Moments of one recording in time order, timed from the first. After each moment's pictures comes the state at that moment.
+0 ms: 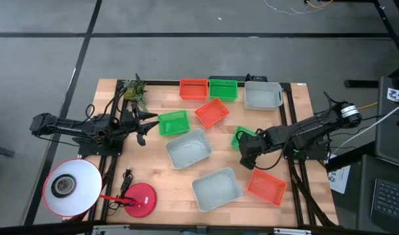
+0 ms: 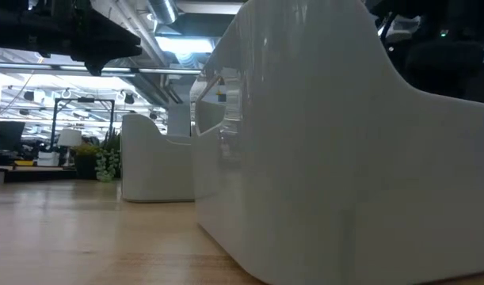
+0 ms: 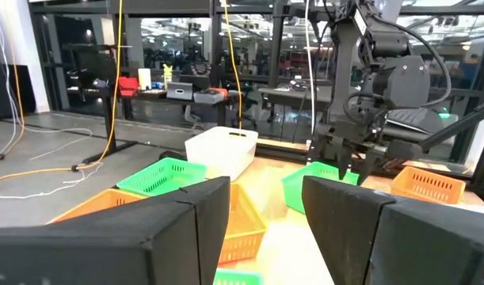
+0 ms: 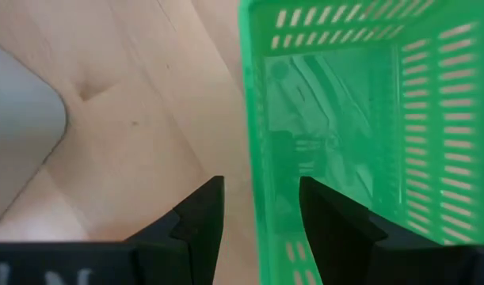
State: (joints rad) left arm -0.05 0.34 0.13 0.37 -0.41 -0.01; right arm 0.27 1.36 0.83 -0.83 0.16 0.78
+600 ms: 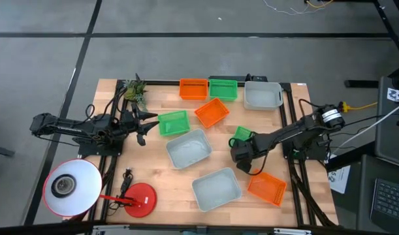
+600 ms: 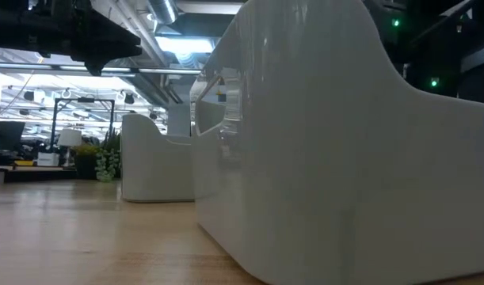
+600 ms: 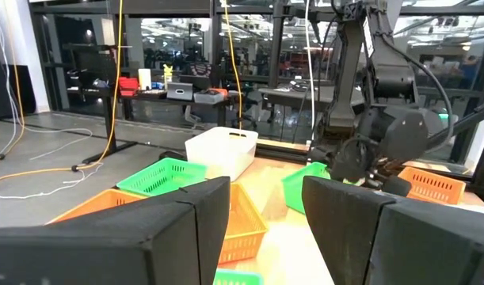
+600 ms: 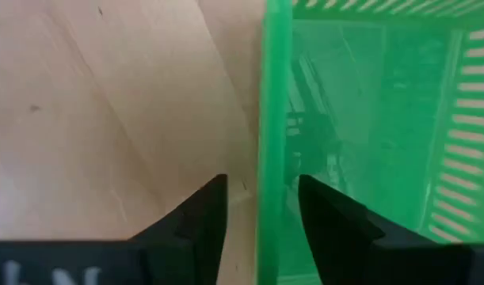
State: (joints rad) left arm -0.05 0.34 0.13 0.37 -0.41 -0.01; right arm 0.27 1.62 0.83 -0.76 0.19 0.67
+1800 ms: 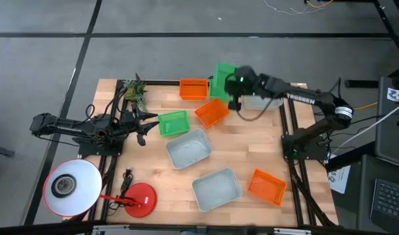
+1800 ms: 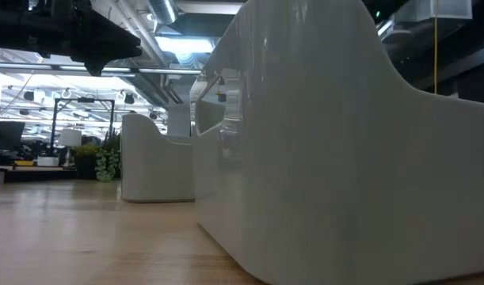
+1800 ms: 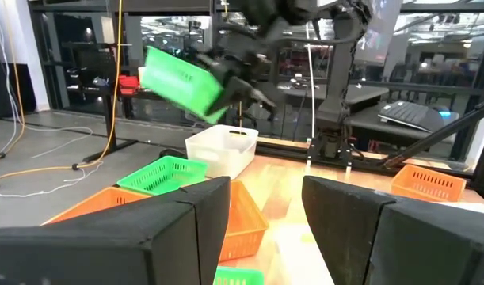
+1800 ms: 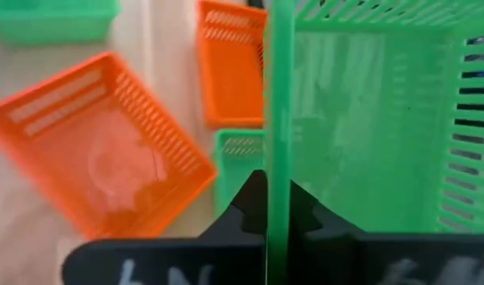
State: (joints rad) left arm -0.05 0.34 0.13 0.36 -0.41 -0.02; right arm -0.52 1.48 1.16 -0.43 0.05 -0.53
